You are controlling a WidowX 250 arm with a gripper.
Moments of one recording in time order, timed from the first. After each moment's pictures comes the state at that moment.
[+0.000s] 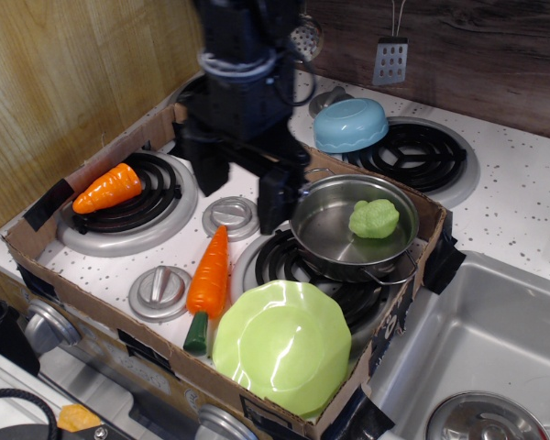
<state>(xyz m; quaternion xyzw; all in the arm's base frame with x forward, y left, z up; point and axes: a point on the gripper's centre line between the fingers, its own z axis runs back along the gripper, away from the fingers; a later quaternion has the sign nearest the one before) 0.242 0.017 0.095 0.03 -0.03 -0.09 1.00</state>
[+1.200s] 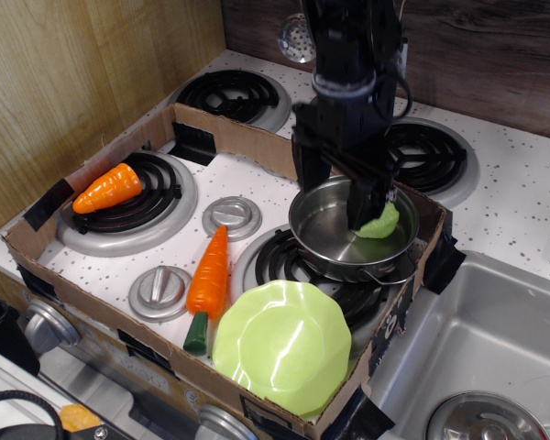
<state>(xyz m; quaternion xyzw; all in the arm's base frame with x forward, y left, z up) 0.307 -0.019 0.048 0.01 -0.05 -0.17 0.98</state>
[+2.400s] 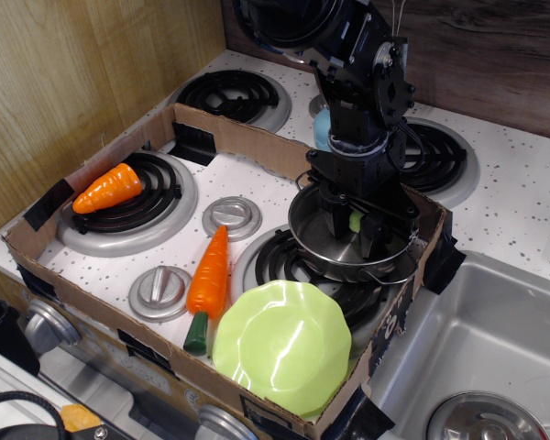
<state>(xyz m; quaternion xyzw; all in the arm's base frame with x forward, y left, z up) 0.311 -0.038 0.019 0.00 -0.10 -0.13 0.99</state>
